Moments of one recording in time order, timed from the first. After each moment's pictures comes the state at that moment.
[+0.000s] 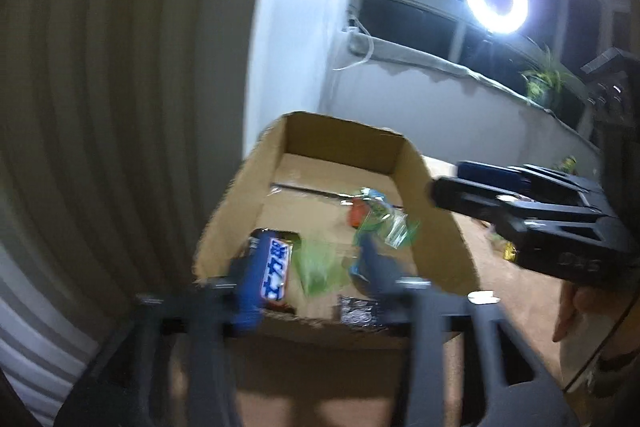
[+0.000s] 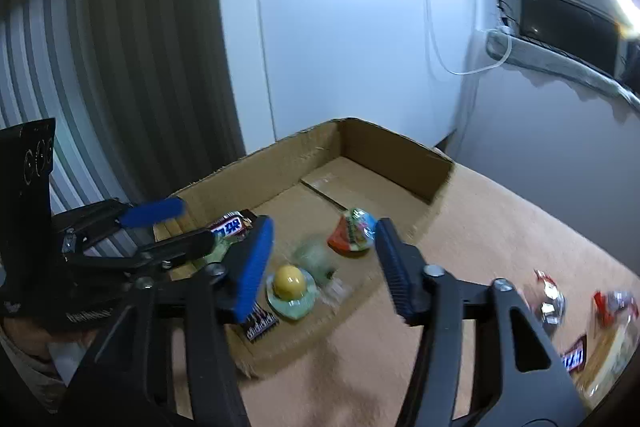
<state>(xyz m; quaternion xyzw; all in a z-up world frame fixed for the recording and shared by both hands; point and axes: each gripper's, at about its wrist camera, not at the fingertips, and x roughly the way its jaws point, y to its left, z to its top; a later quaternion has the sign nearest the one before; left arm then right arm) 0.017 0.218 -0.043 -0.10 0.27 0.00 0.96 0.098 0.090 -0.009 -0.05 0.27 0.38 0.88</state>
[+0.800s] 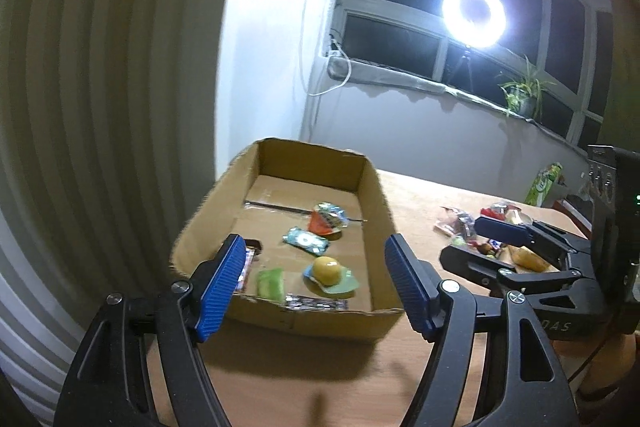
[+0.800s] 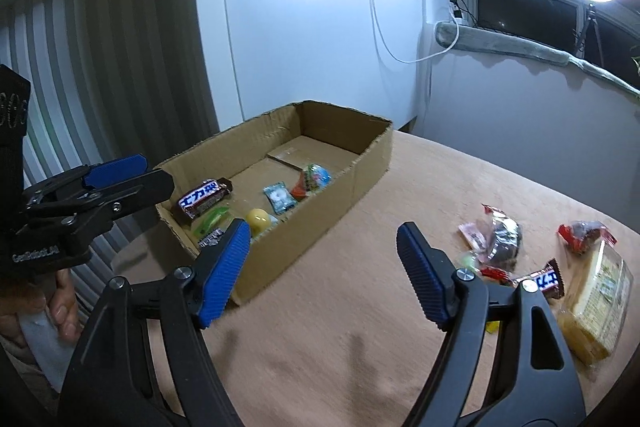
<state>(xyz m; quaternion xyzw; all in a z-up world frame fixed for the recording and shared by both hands) -0.011 0.183 -0.019 -0.08 0.24 -0.02 0.97 0.059 0.031 -0.024 -0.03 0.27 0.32 0.91</state>
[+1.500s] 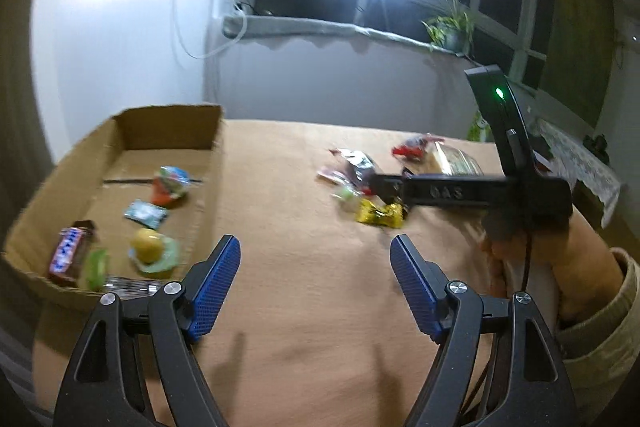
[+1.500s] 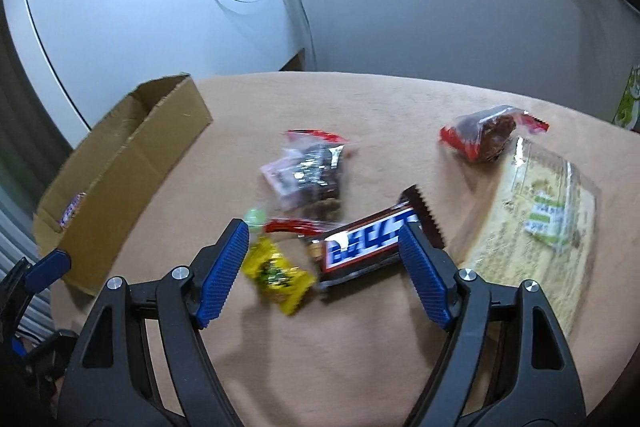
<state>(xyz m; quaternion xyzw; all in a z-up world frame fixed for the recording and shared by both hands) 0.019 0.068 -0.047 -0.02 0.30 -0.14 0.94 0.154 -0.092 -0.080 0.06 0.40 0.20 0.89</state>
